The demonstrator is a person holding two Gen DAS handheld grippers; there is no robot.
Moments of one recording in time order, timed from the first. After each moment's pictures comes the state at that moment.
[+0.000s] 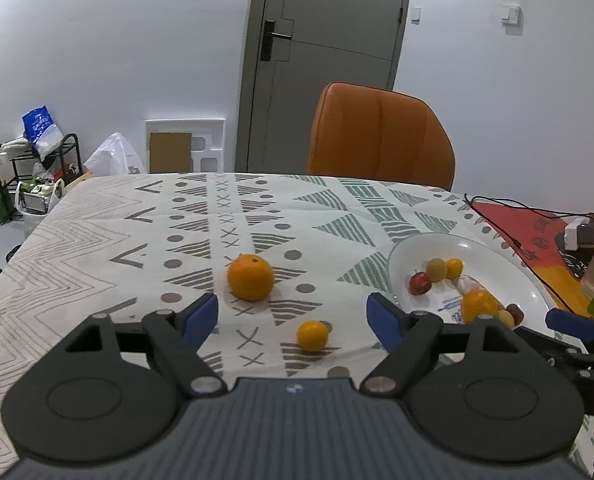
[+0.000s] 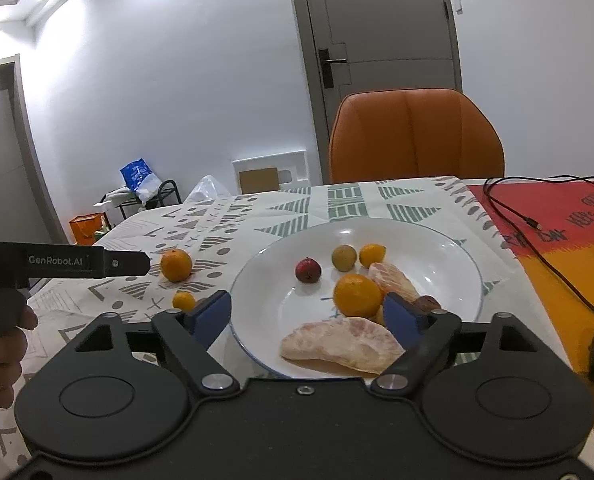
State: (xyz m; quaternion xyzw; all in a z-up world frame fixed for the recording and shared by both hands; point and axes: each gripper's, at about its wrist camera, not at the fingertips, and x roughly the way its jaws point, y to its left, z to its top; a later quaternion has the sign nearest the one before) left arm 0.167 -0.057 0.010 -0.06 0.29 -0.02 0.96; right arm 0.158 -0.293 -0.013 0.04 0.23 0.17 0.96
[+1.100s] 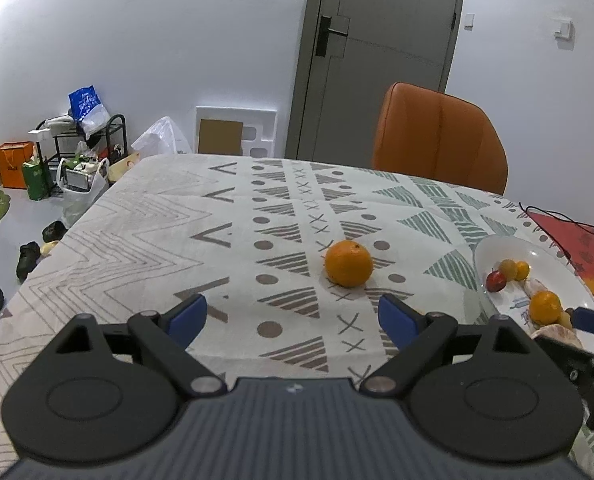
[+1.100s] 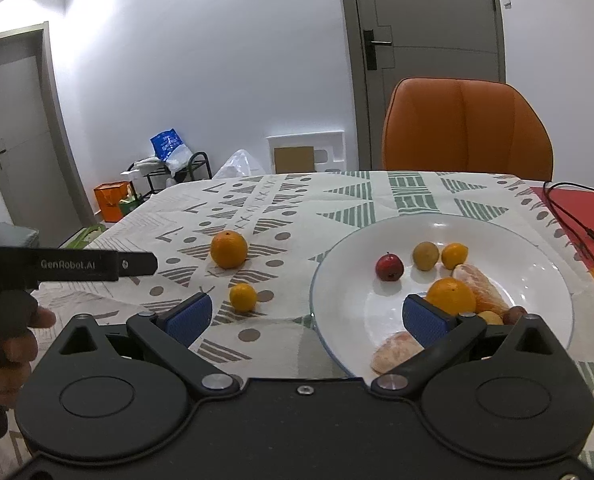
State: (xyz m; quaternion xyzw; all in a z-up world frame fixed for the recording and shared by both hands) left arm 0.160 0.001 -0.007 -0.08 0.30 0.04 0.95; right arm 0.172 -0.233 -0.013 0.00 0.25 0.21 0.94
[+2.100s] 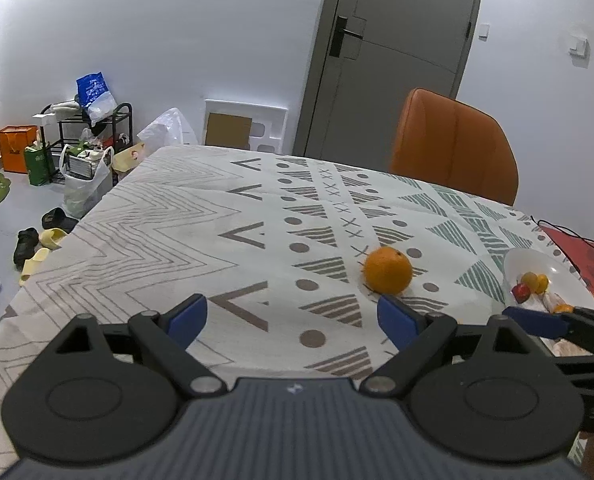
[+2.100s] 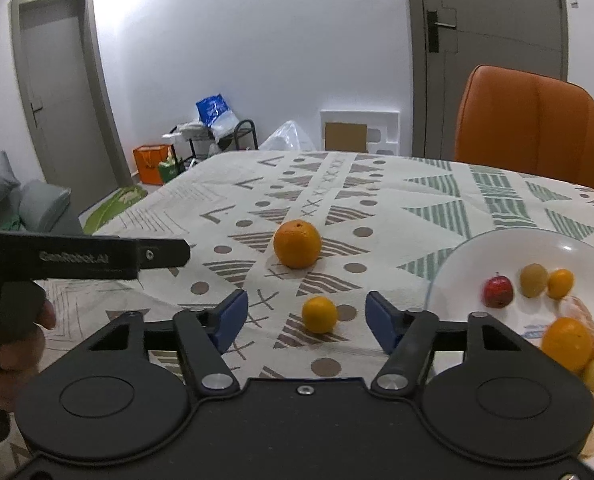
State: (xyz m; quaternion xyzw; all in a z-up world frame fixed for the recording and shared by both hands) left arm 0.168 0.040 -0.014 -0.10 0.30 0.04 0.95; right arm 0.210 -0.162 -0.026 -0.04 0.28 0.28 0.92
